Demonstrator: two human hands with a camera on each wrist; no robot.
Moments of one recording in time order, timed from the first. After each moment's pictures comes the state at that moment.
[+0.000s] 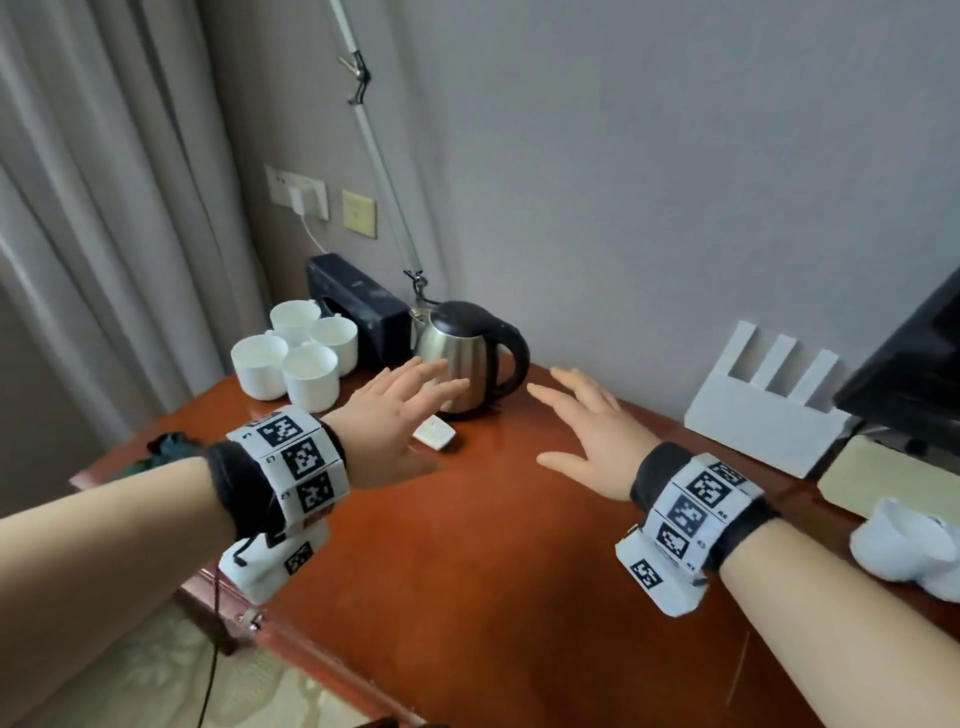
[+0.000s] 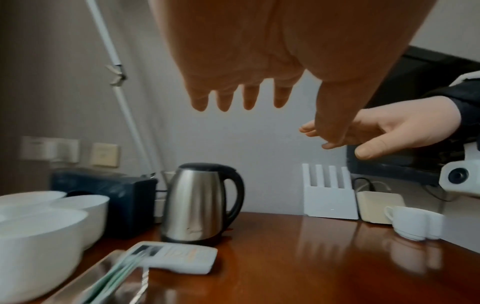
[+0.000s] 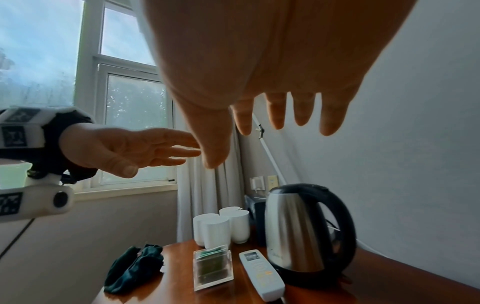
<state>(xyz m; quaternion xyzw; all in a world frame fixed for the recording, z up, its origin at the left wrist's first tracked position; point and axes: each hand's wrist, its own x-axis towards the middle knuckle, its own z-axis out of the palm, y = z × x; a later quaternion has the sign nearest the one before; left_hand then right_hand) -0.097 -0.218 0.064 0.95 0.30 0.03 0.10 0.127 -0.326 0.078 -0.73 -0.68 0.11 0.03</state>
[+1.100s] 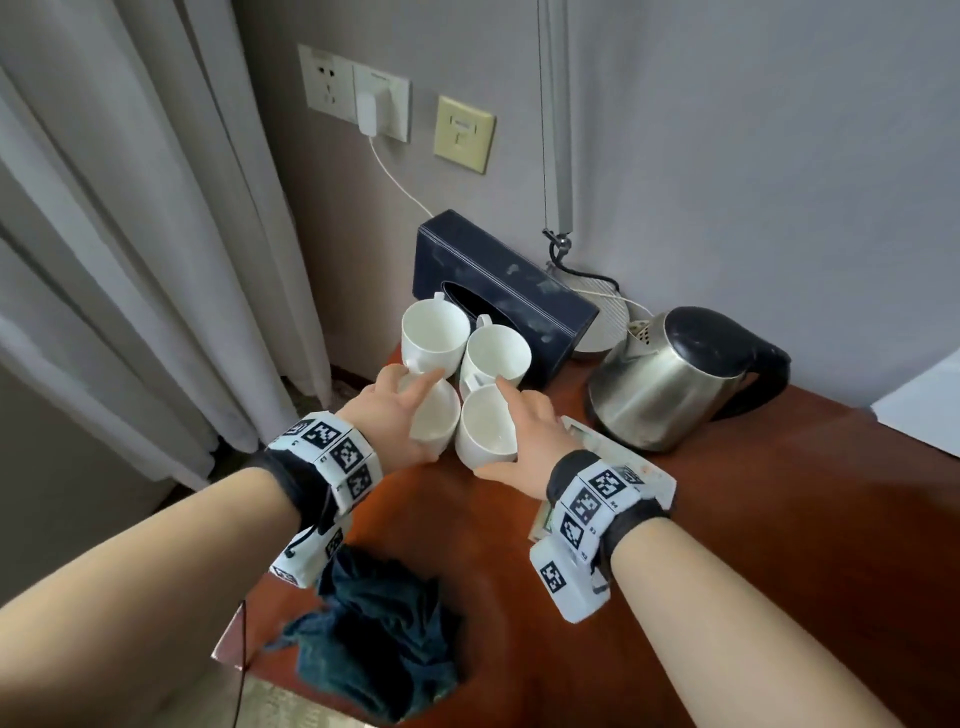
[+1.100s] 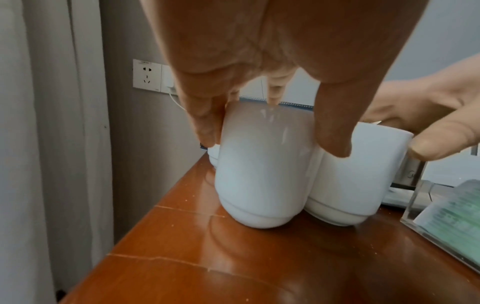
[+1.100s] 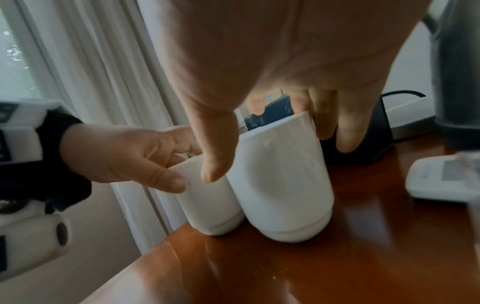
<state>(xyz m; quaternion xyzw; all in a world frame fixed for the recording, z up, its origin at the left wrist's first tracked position) -0.243 0.119 -0.062 0.87 0.40 -0.09 0.27 -0.091 0.010 -0.050 -0.82 -0.49 0.30 0.04</state>
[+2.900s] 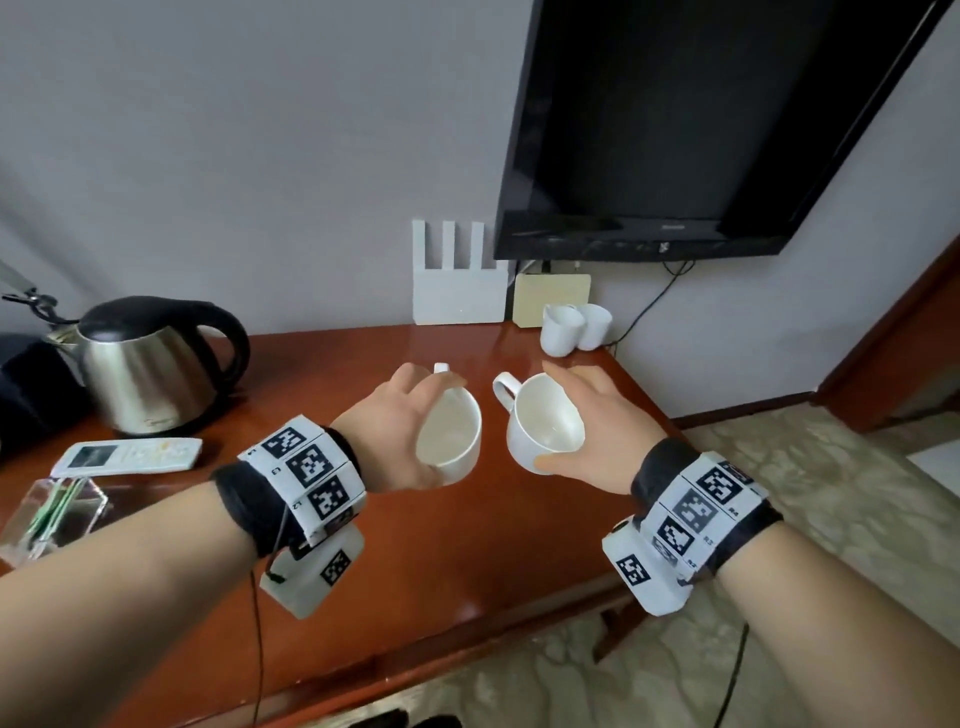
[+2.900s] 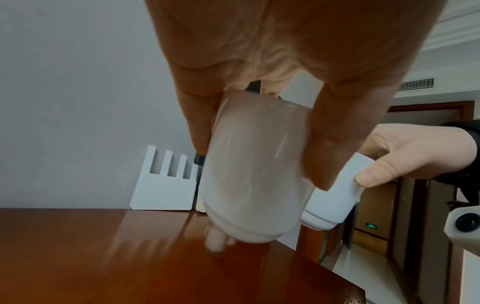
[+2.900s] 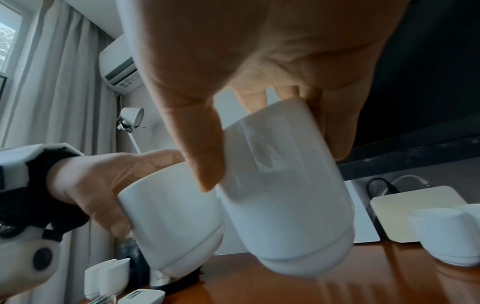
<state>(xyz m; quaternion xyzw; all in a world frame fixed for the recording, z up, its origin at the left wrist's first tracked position) 0.013 -0.353 0.065 0.98 -0.01 0.00 0.20 0.093 -0.566 0.090 -0.94 -0.29 0.10 0.14</state>
